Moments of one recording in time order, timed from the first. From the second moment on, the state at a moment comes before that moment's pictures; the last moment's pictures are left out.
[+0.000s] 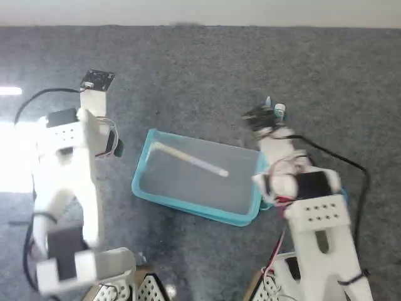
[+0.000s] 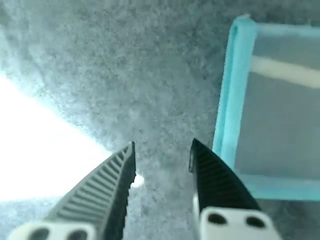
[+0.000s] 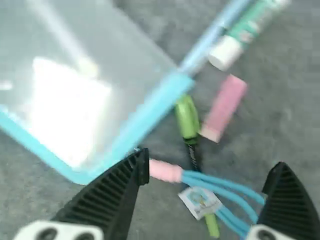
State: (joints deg) left arm -19.6 -11.1 25.9 74.1 -20.2; right arm -8.2 -46.1 47.7 72.3 19.2
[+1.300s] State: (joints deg) left arm -12.3 -5.5 46.9 55.9 -23.7; right arm -17.4 -23.3 46.7 70.3 18.1
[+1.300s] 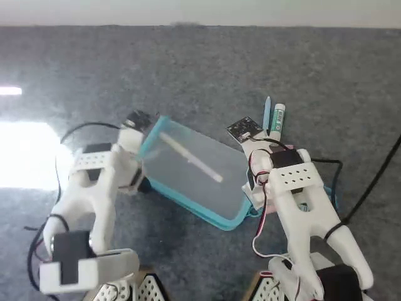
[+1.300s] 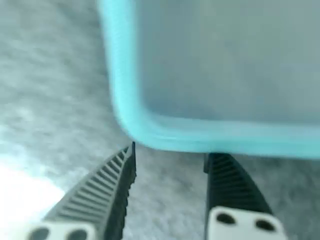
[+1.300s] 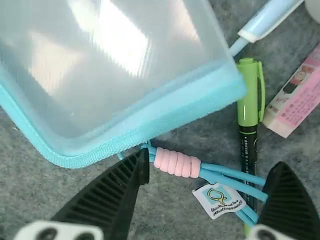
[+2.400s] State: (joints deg) left arm 10.6 -22.0 29.8 75.0 -18.5; right arm 9.6 -34.3 48.2 72.1 20.4
